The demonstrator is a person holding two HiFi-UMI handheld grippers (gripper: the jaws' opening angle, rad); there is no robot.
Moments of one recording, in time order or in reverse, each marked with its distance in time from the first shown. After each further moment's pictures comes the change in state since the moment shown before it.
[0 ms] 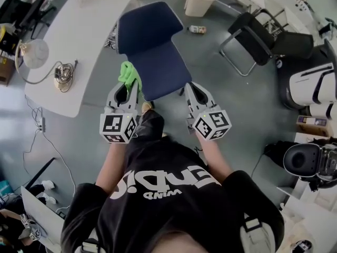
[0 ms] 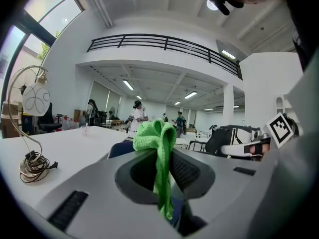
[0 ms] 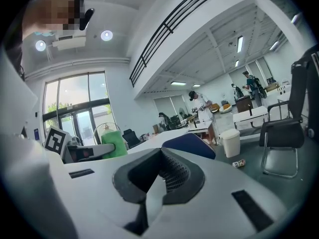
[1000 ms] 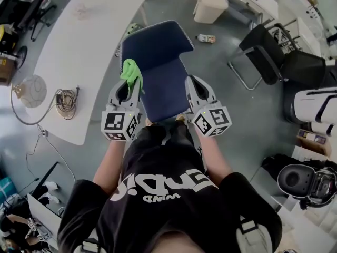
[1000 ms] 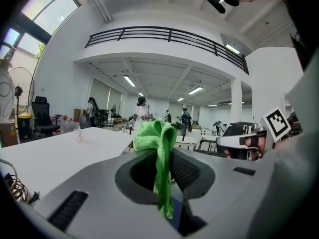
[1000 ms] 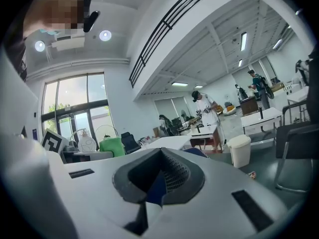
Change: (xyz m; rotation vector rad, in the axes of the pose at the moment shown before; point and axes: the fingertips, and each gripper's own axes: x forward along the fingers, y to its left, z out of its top) left arm 0.161 0.089 0.038 0.016 0.040 0.031; right arm 0.178 -0.077 0.074 -0.015 -0.027 0.031
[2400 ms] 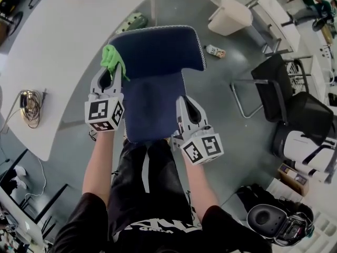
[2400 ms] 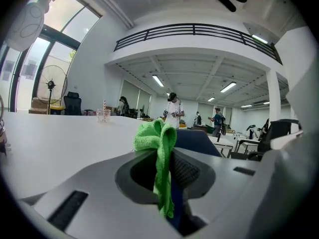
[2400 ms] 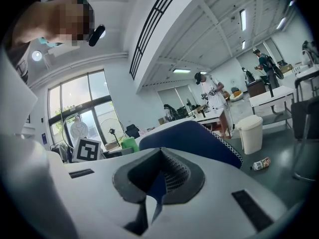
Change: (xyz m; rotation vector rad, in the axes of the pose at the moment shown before) left arm 0.134 0.136 -0.120 -0.106 -0.030 0.351; right arm 0.100 -0.071 -0.106 0.068 0.096 0.119
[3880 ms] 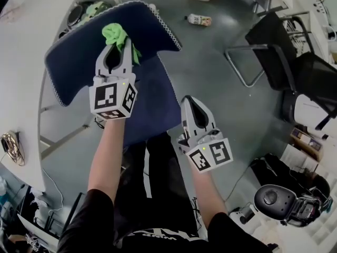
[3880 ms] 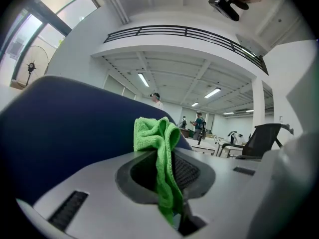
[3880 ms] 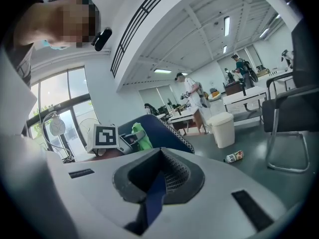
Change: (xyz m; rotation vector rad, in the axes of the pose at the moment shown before) left arm 0.151 -0.168 -0.038 -0.029 -0.027 -0.205; right arm -0.057 -0.136 -0.018 0.080 0.022 -0.222
